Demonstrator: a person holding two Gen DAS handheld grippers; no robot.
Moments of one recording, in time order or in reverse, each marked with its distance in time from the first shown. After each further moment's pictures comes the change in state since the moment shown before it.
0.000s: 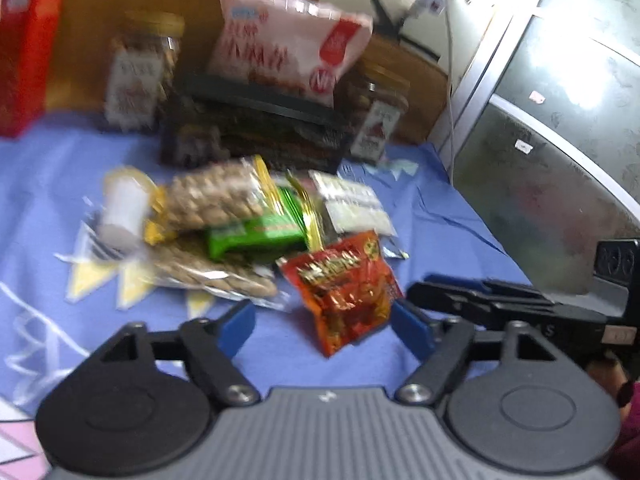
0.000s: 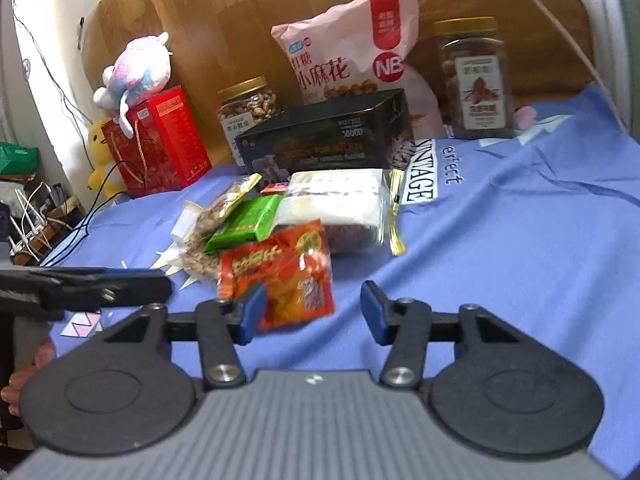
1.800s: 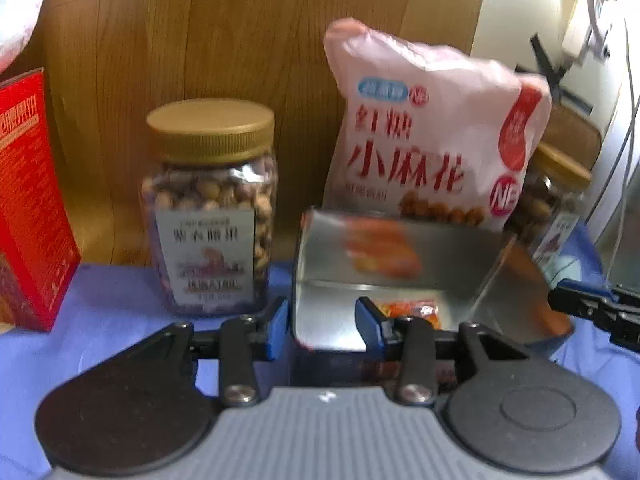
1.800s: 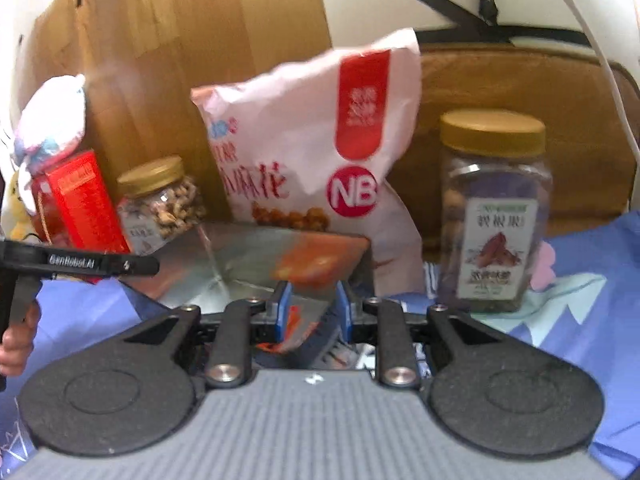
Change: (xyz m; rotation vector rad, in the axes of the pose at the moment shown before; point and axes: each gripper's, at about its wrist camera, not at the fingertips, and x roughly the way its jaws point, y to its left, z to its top) left arm 0.092 0.090 0.173 0.074 -0.086 0.324; right arm 0.121 -0.052 0.144 -0.074 -0.064 -0.115
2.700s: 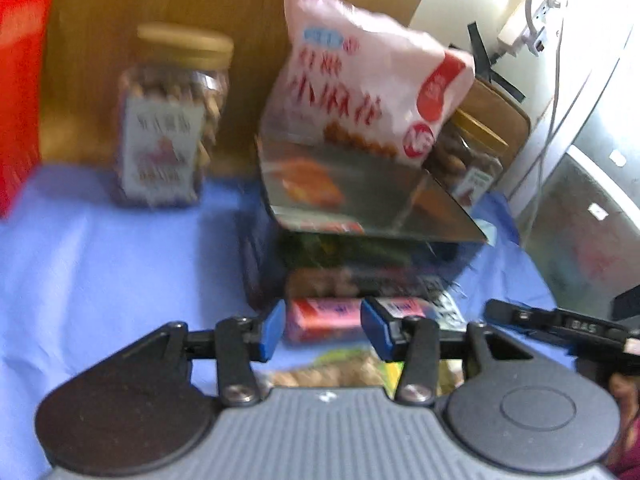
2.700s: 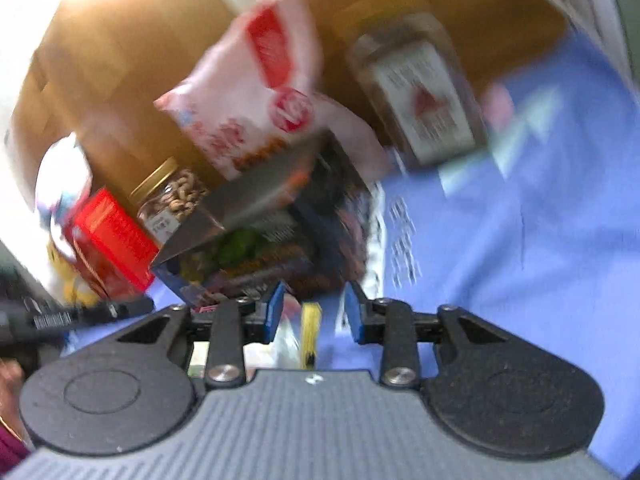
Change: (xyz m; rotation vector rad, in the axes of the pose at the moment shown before) left arm -0.037 -0.007 -0.061 -0.107 0.084 -0.263; right arm -0.047 -0.054 -0.072 0.441 0.082 0.135
